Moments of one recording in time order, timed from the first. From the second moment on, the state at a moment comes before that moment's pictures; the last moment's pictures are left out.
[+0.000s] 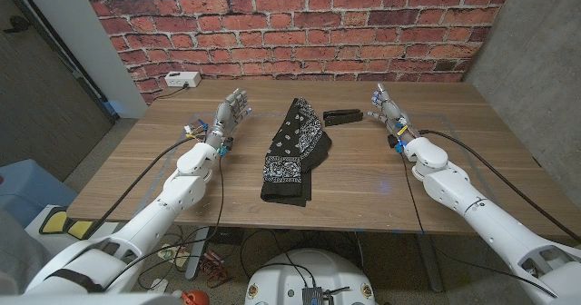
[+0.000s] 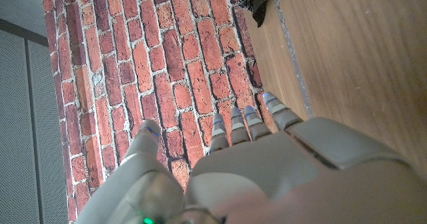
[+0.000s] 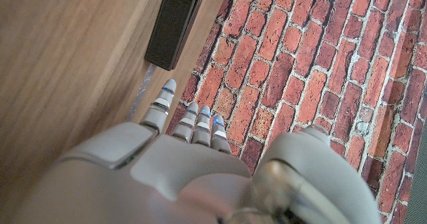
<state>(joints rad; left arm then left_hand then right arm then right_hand) 0.76 0.45 0.38 -1.12 -0.65 -0.38 -0.13 0.08 0.01 0.58 -0.14 0.17 0.10 -0.06 0.20 0.19 0.07 0.02 0.21 0.24 0.03 0.01 0.18 0.17 0.11 0.09 0.19 0.17 -0.83 -0.57 -0.41 -1.38 0.53 0.21 -0.07 0.41 0.07 -0.25 0.02 0.30 0.07 0.04 0.20 0.18 0.13 0.04 0.20 0.20 0.11 -0.02 0.21 0.20 0.27 0.16 0.19 0.17</state>
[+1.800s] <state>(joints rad) 0.77 0.43 0.39 -1.12 -0.65 -0.39 -0.12 0.08 0.02 0.58 -0.14 0.17 0.13 -0.05 0.20 0.19 0.08 0.03 0.21 0.22 0.04 0.01 0.18 0.17 0.11 0.09 0.19 0.17 -0.76 -0.71 -0.50 -1.58 0.27 -0.09 -0.13 0.60 0.11 -0.17 -0.08 0.25 0.14 -0.02 0.21 0.18 0.14 0.00 0.20 0.20 0.07 -0.04 0.19 0.20 0.23 0.13 0.18 0.17</state>
